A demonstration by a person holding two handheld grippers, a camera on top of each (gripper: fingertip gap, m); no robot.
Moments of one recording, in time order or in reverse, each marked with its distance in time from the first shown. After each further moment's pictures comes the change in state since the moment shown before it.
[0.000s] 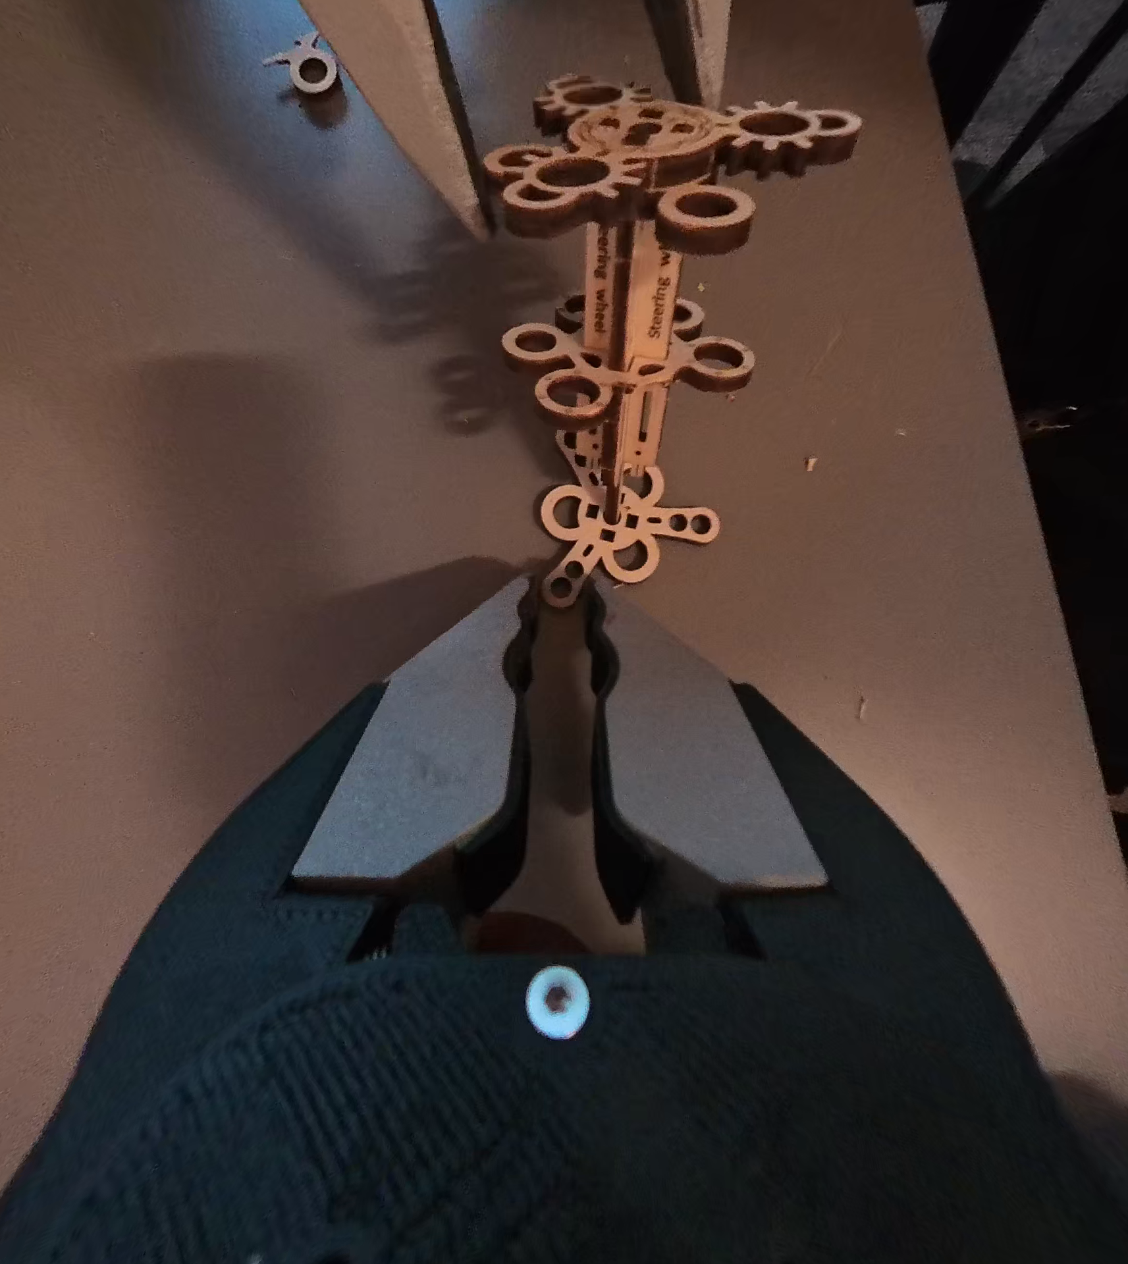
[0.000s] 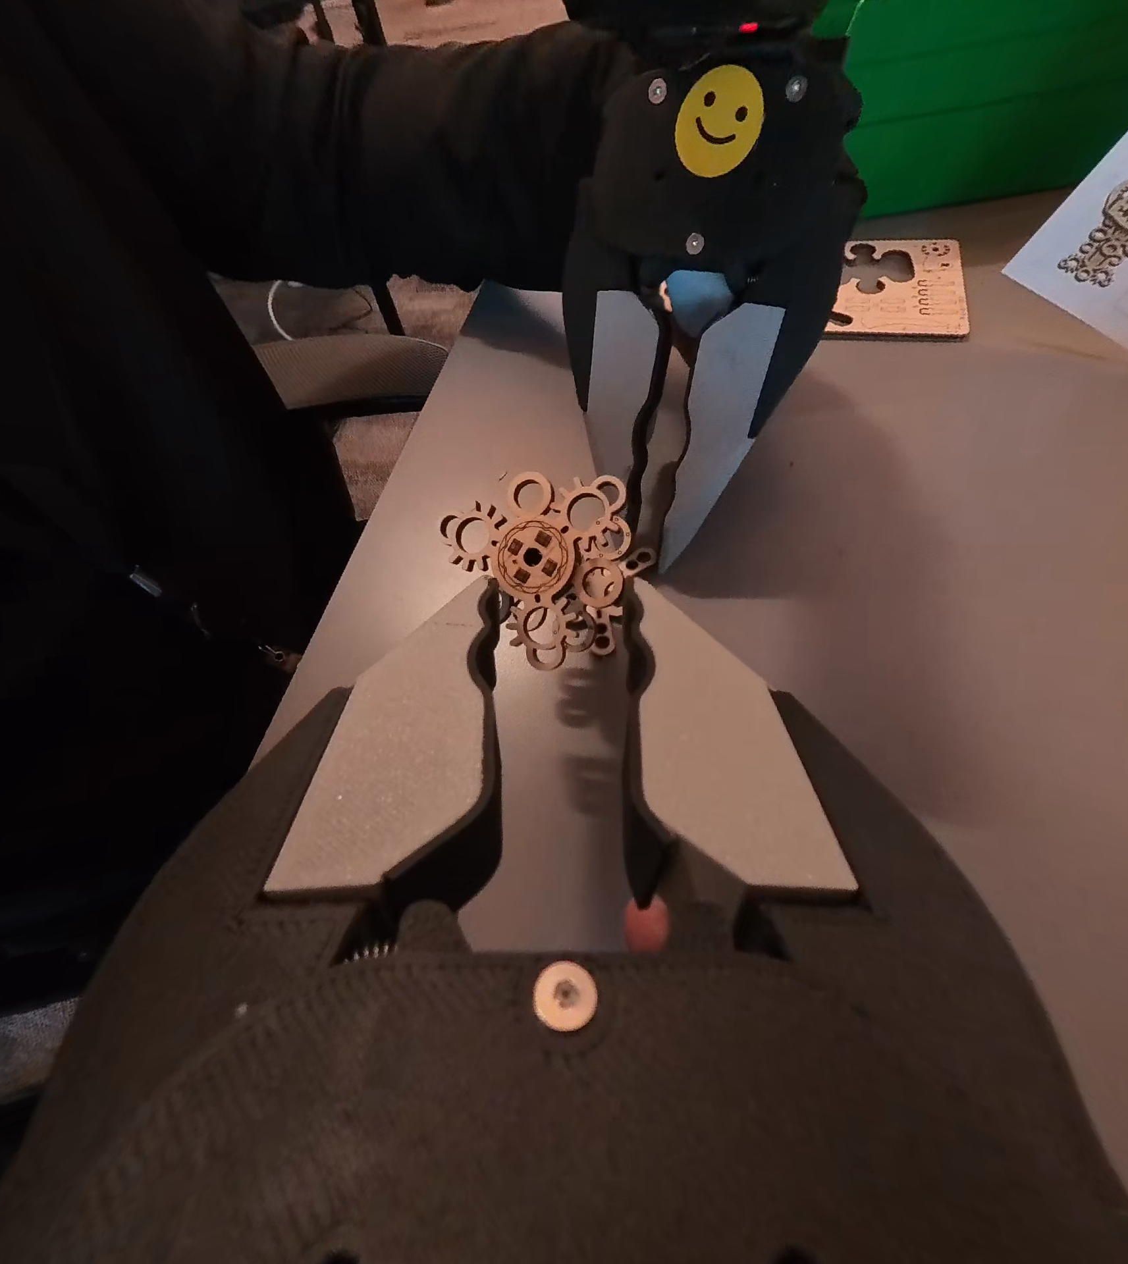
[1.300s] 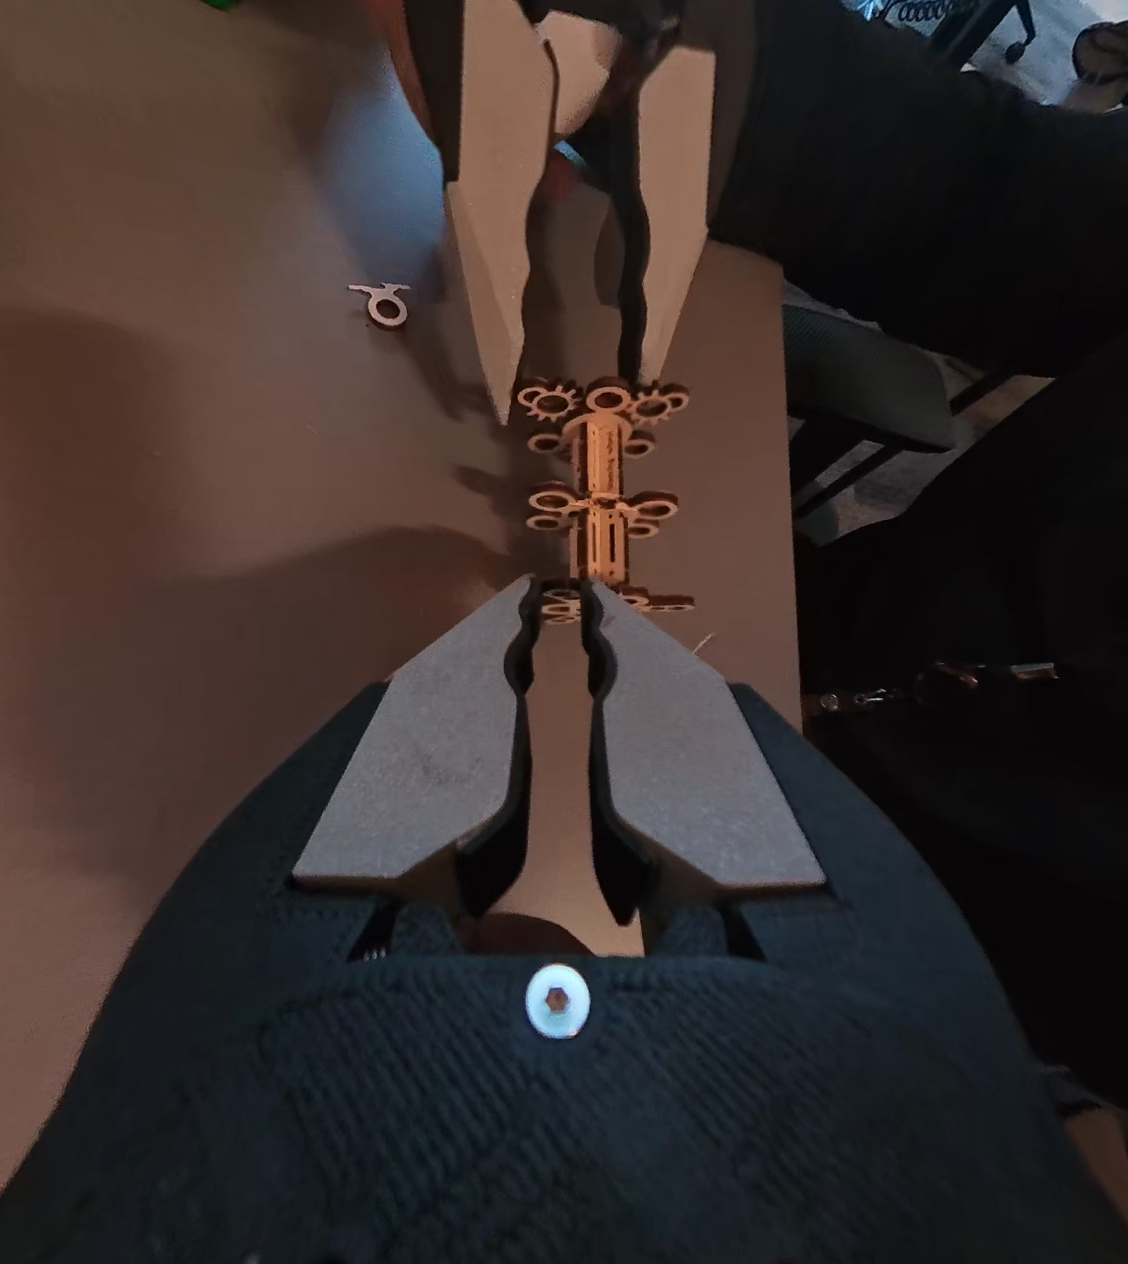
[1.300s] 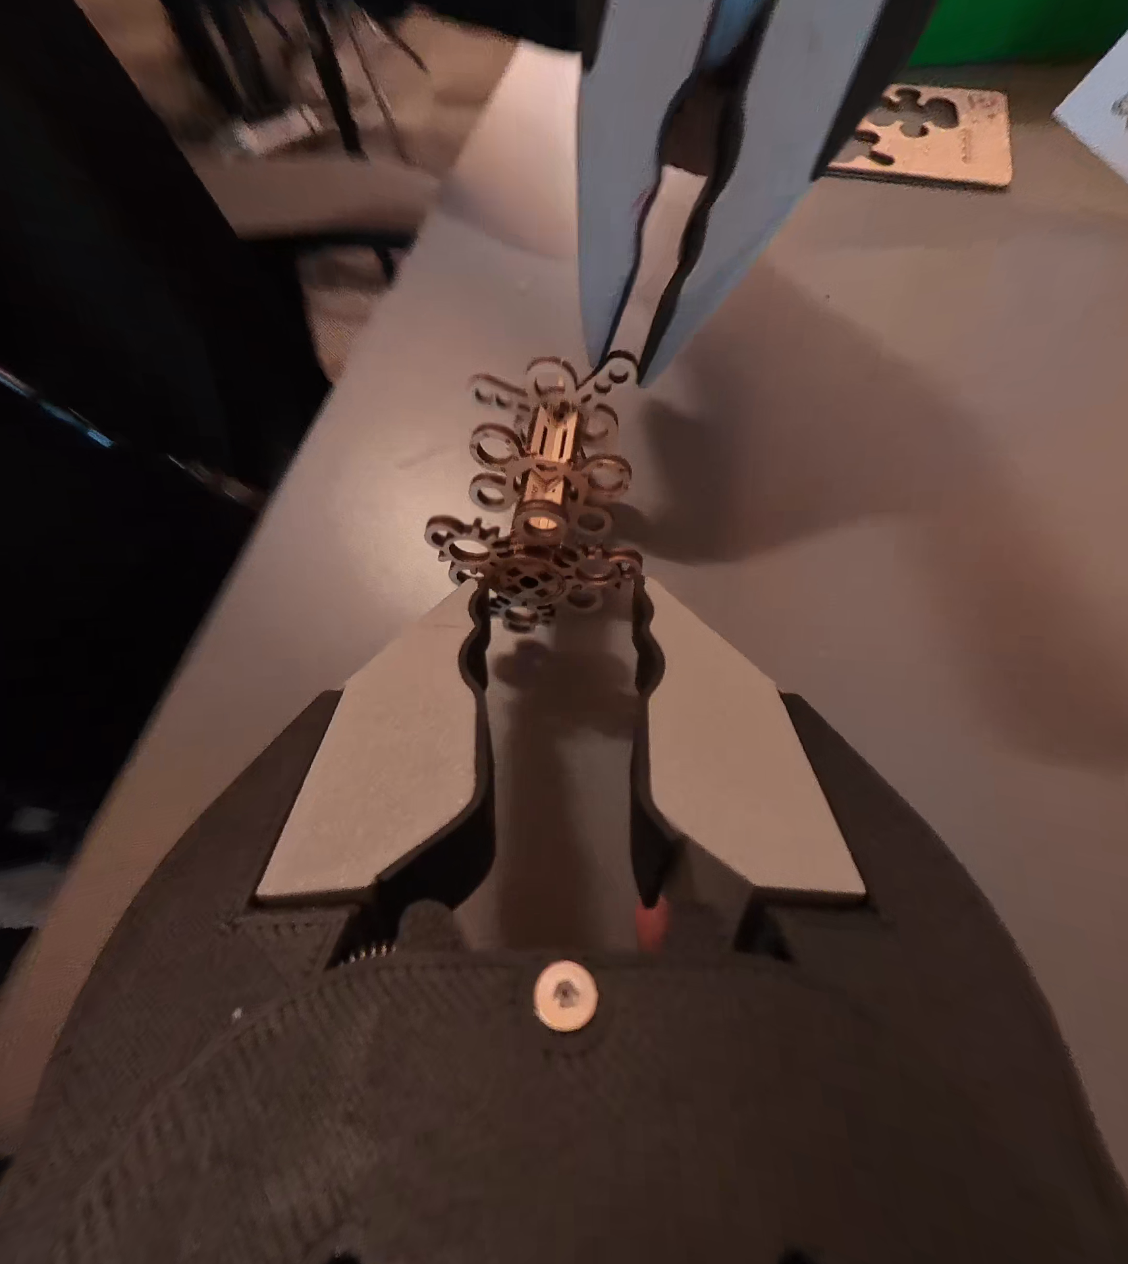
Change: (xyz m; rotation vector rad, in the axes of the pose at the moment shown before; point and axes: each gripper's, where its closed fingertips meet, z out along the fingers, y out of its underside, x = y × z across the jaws) left arm 0.006 -0.074 -0.001 0.208 0.073 -0.397; right arm -0.010 0.061 -0.040 -0.118 0.057 -0.117
